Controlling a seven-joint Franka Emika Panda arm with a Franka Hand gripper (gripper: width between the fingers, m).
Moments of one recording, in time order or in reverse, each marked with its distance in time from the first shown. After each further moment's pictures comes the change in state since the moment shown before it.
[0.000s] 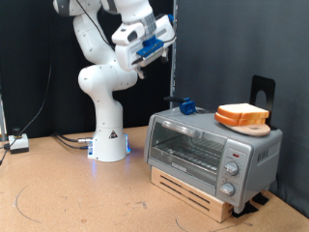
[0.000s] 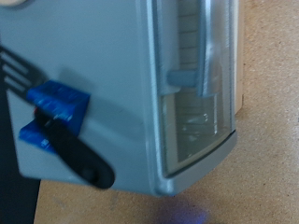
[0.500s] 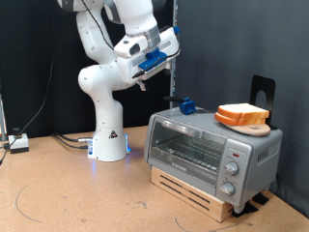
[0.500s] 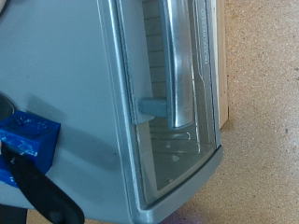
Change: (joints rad) arm -0.004 0.082 -0.005 0.000 0.000 0.067 -0.009
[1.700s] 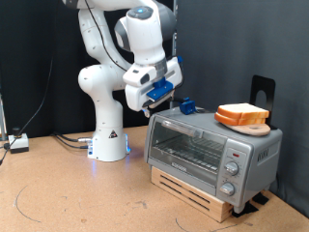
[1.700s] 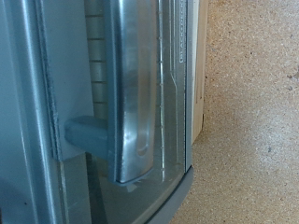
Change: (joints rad) arm -0.001 0.075 0.051 -0.166 -0.034 0.221 -0.099
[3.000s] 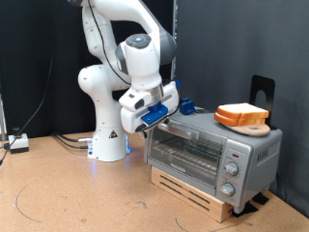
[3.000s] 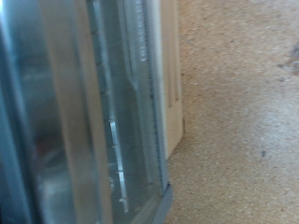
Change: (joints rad) arm -0.027 0.112 -0.028 -0.072 0.025 0.151 -0.011
